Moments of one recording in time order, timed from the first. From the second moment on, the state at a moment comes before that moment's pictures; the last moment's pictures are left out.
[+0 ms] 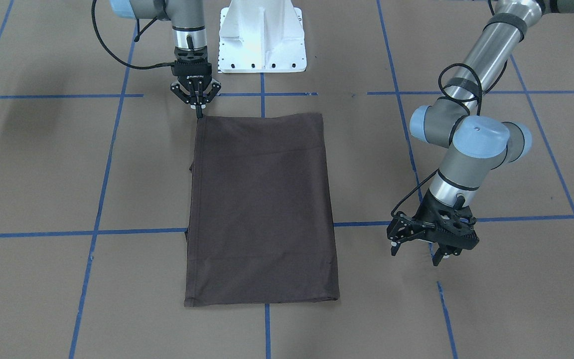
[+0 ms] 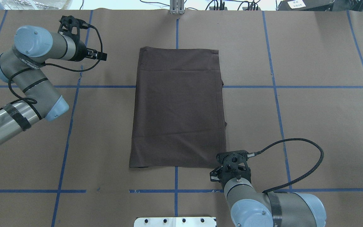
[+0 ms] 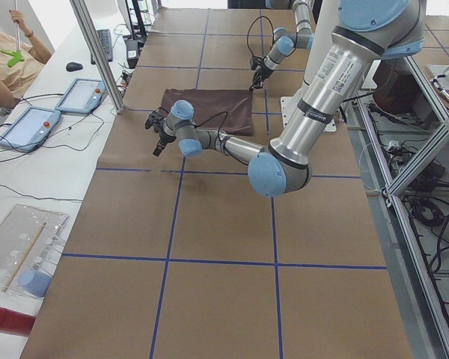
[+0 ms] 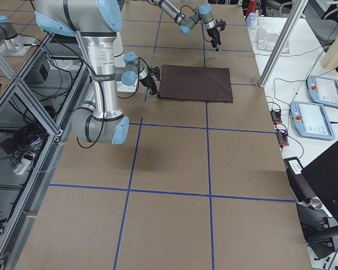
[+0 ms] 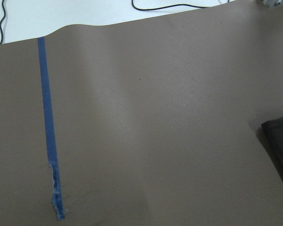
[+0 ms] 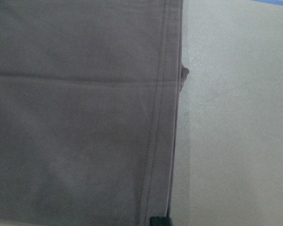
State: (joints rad) left arm -0.87 -2.12 -1.23 -2.41 -1.80 -0.79; right arm 0.06 -1.30 1.98 -1.48 1.11 1.42
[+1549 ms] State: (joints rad) left arm -0.39 -1.78 -1.85 -2.38 -1.55 -1.57; right arm 0.37 -1.30 2.09 -1.25 1.47 1.58
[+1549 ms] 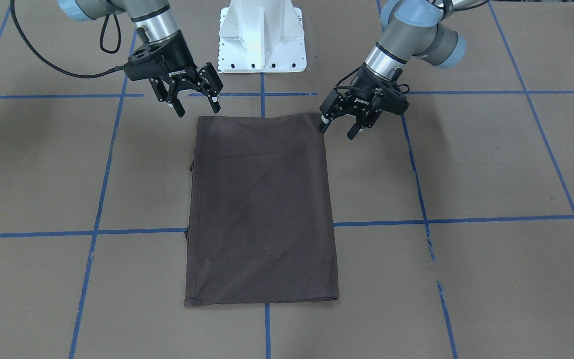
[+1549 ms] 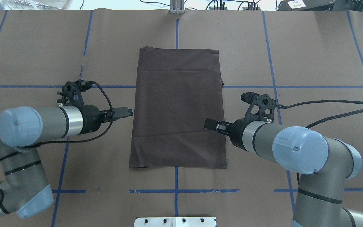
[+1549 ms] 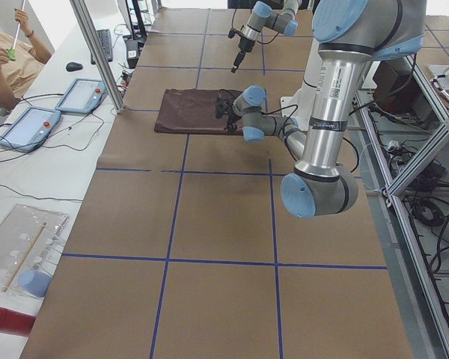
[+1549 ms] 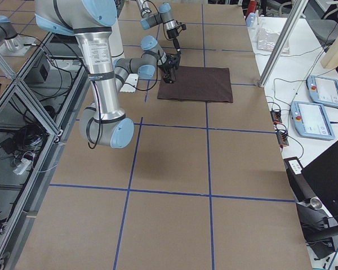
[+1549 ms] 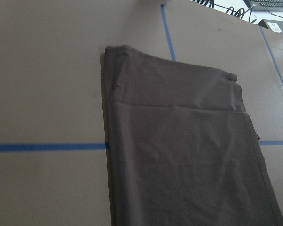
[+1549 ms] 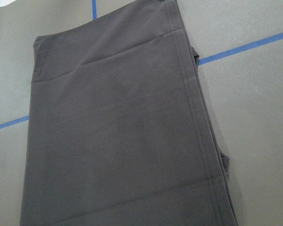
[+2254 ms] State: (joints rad) left arm -0.23 -1.77 -1.85 -2.32 -1.44 -1.77; right arm 0.37 -1.30 2.09 -1.24 1.47 1.58
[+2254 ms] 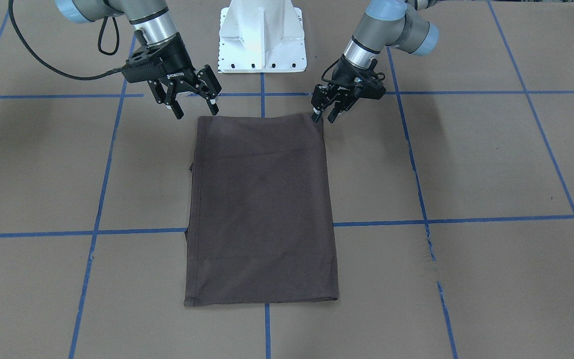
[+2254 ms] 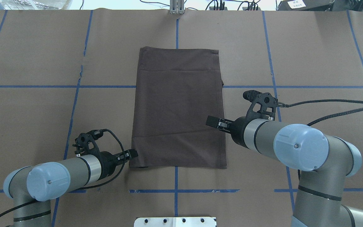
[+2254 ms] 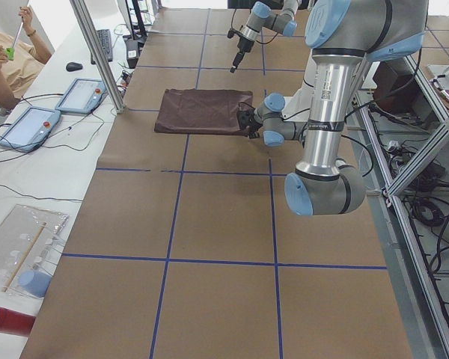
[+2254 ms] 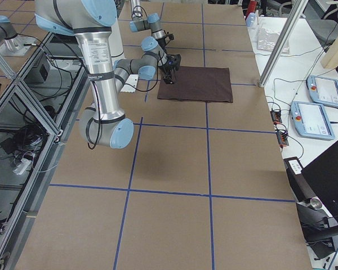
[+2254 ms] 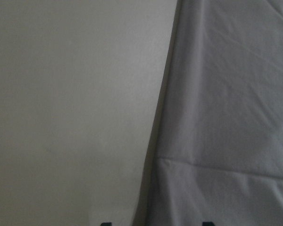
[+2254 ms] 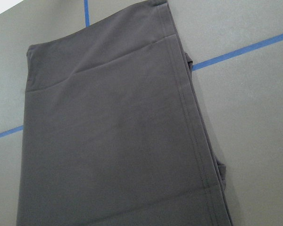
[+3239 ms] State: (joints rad) left arm -0.18 -1.79 -1.84 -2.32 -1.43 -1.82; right arm 0.37 -1.30 2.08 -1.24 1.47 1.58
